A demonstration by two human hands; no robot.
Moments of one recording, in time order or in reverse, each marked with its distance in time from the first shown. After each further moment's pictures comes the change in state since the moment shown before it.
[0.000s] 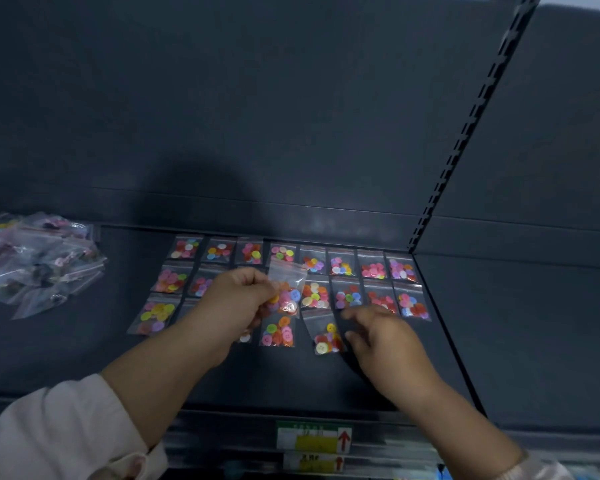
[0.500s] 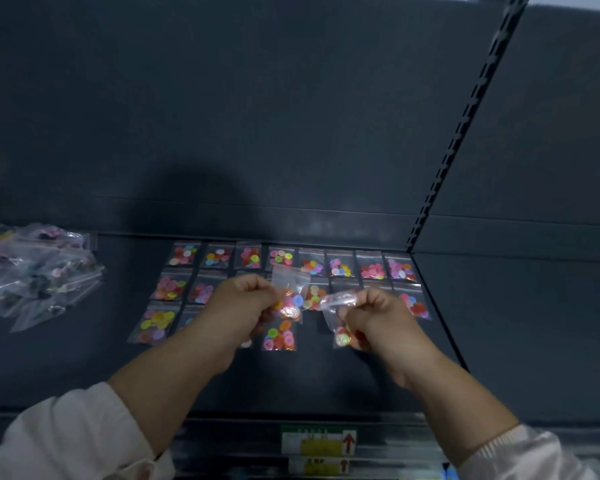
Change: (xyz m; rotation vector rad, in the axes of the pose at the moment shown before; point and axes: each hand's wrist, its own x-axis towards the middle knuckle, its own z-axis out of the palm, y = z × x) left_hand 0.000 0.001 0.002 -0.003 -0.027 -0.025; right_hand 0.021 -0.022 -0.011 0.918 -0.077 0.472
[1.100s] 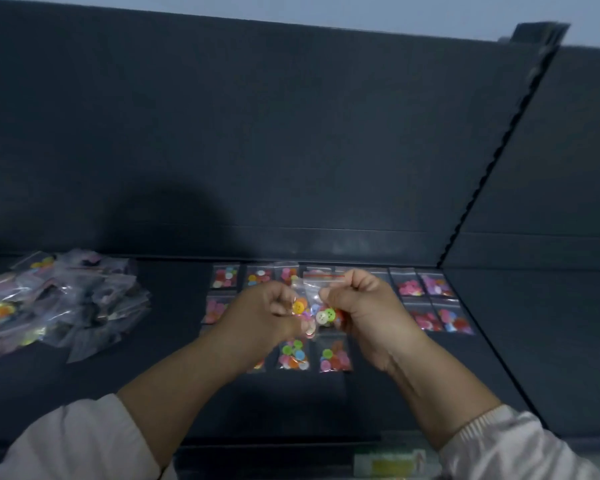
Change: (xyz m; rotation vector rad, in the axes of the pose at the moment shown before) left_hand 0.008 0.004 -0.073 0.218 -0.183 0.236; right_hand 0.011 -0.045 0.100 0.248 -0.057 -0.115
